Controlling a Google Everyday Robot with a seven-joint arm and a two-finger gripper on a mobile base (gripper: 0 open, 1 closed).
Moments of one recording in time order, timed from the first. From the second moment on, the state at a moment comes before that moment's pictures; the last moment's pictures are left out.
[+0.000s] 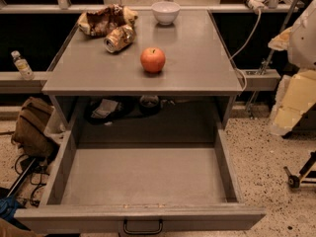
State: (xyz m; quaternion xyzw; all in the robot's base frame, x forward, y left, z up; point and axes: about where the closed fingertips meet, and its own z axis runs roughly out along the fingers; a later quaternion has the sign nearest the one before) arm 0.438 -0.217 0.976 -0.60 0.78 -0.03 0.16
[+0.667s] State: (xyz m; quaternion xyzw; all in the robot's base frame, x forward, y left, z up) arm 0.452 -0.211 0.969 -0.61 0.77 -0.02 0.17
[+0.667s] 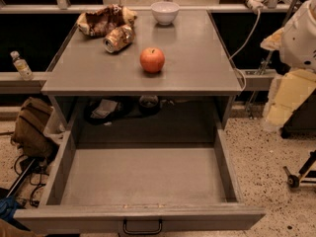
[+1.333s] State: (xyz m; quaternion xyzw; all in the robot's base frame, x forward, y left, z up) arm 0.539 -0.199 0.969 -0.63 0.72 0.03 0.28
